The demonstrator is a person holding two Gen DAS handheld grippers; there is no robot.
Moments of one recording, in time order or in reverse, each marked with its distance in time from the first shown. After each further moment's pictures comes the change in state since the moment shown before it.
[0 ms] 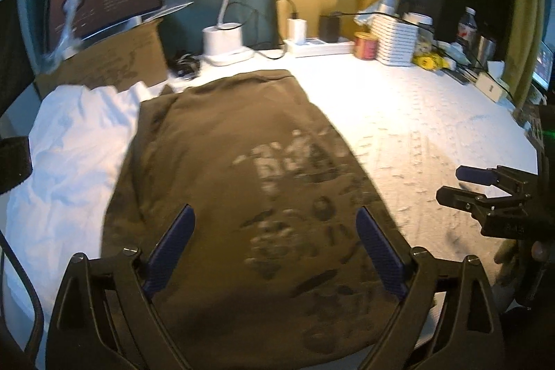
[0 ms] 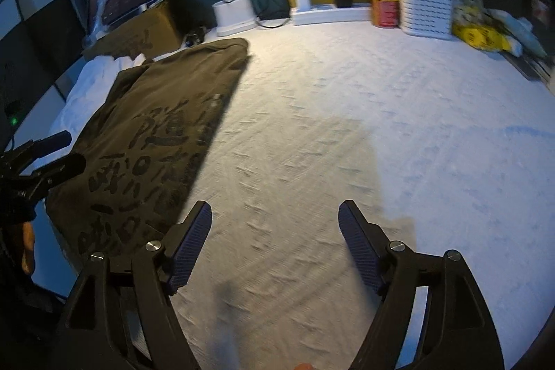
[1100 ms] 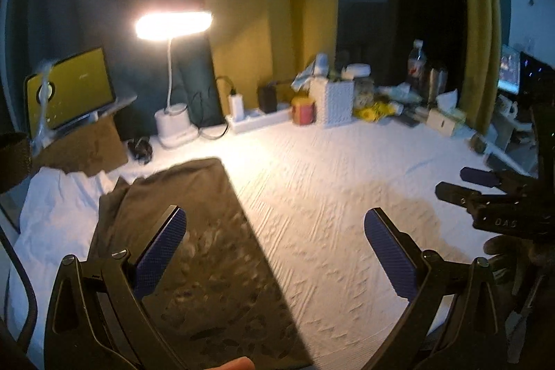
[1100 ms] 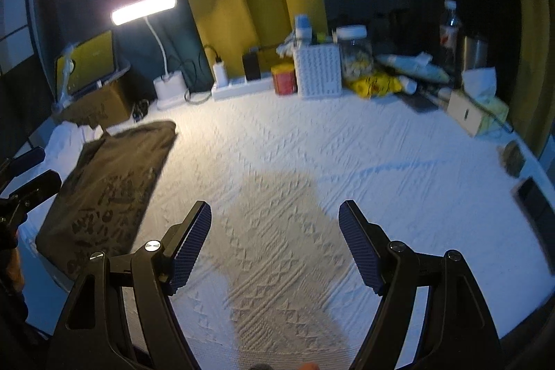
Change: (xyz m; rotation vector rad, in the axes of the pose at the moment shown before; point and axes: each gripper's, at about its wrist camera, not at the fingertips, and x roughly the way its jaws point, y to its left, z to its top) left arm -0.059 -0.094 0.047 0.076 -0.232 -0.067; right arm -0.125 -0.063 0.013 0.065 -0.250 -0.198
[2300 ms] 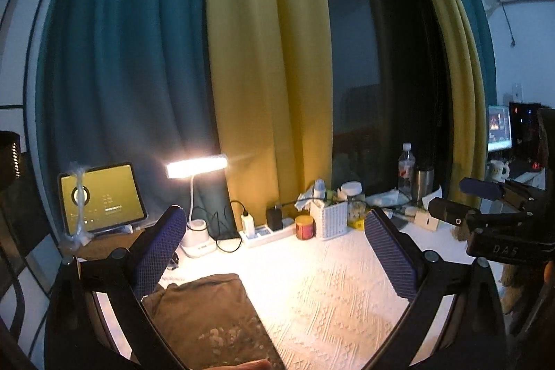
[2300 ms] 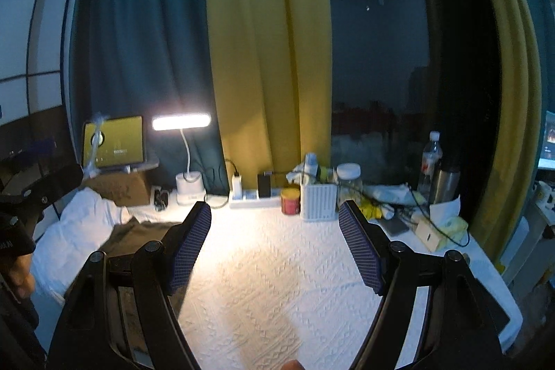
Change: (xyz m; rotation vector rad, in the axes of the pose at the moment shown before) left arm -0.109 -0.007 0.082 0.029 -0.384 0.037; right arm -0.133 0.056 0.086 -0.103 -0.346 -0.046
